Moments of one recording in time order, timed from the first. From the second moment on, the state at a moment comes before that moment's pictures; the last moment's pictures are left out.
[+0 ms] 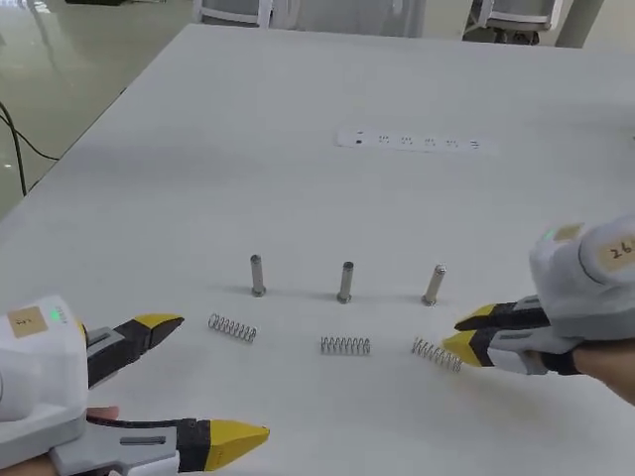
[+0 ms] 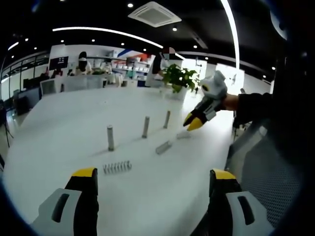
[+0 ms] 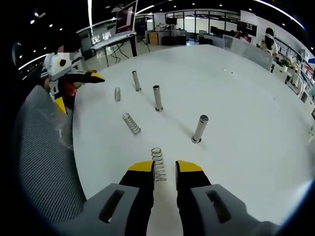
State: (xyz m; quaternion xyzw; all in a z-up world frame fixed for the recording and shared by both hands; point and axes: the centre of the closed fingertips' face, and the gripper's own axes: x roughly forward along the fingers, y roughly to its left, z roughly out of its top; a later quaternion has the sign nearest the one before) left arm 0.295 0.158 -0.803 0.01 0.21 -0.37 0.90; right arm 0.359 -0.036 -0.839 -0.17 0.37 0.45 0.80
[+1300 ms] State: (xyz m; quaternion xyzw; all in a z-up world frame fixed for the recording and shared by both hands) left arm 0.293 0.150 -0.795 0.02 0.20 -0.39 0.90; right arm 0.349 -0.040 -0.861 -0.28 0.39 0.46 0.75
